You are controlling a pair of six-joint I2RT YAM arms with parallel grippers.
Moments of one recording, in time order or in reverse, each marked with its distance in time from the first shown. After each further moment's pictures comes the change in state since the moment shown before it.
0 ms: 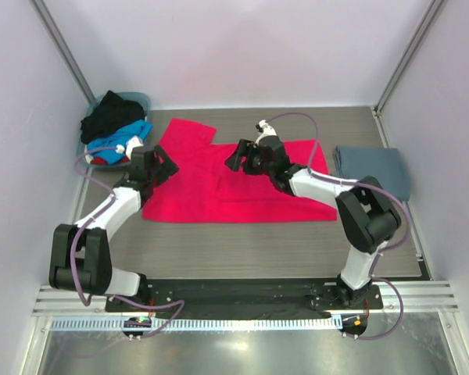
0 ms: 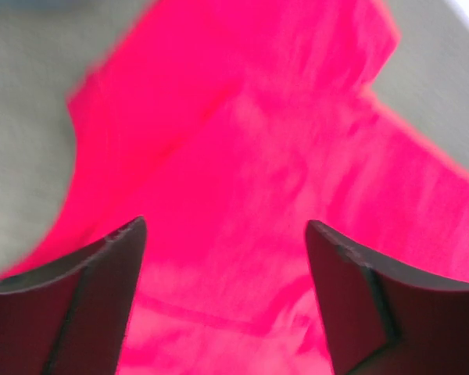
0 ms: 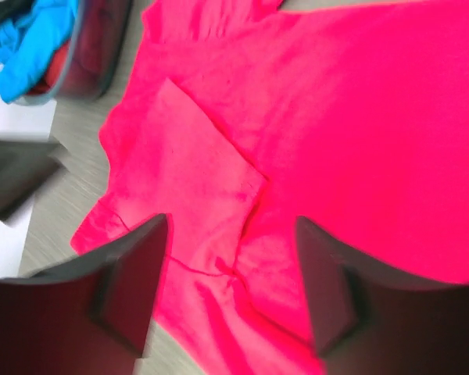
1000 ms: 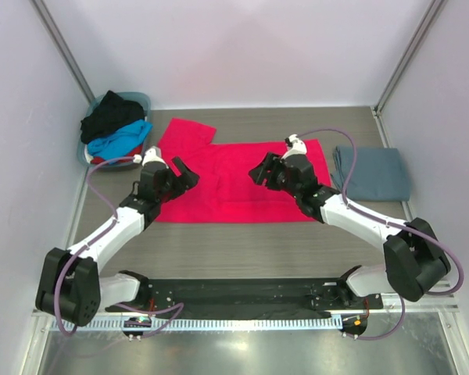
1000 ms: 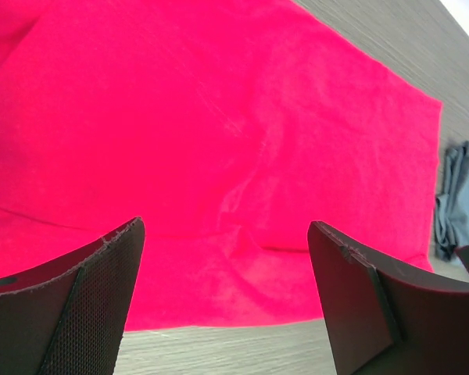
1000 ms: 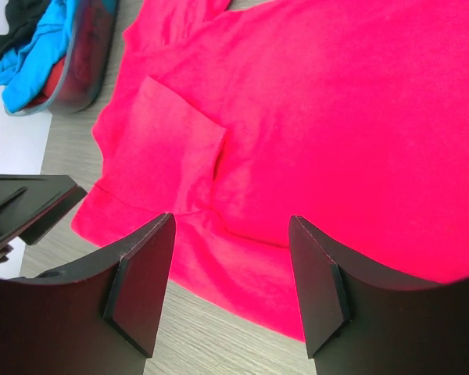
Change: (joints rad) left arm -0.185 -0.206 -0.191 0.051 0.111 -0.088; right arm 0.001 -0.460 -0.328 -0.102 0.163 0.032
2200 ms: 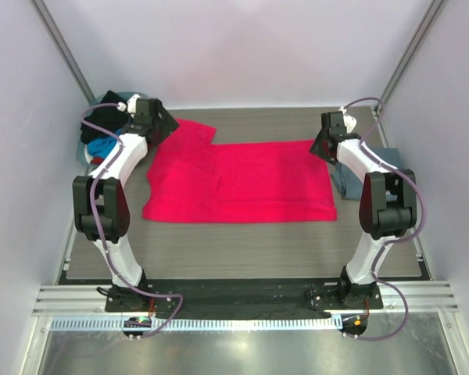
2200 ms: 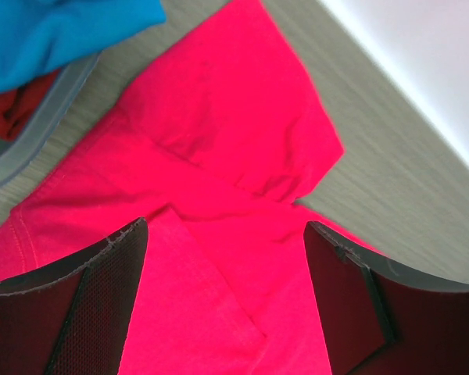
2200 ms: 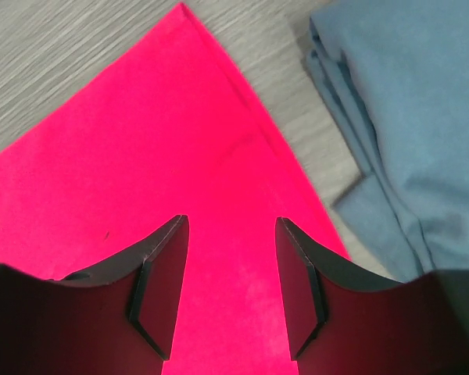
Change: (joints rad) left arm 0.209 0.634 0.859 -0.356 -0.130 0.011; right arm -0.498 0.457 0.543 -0.570 0.204 -0.119
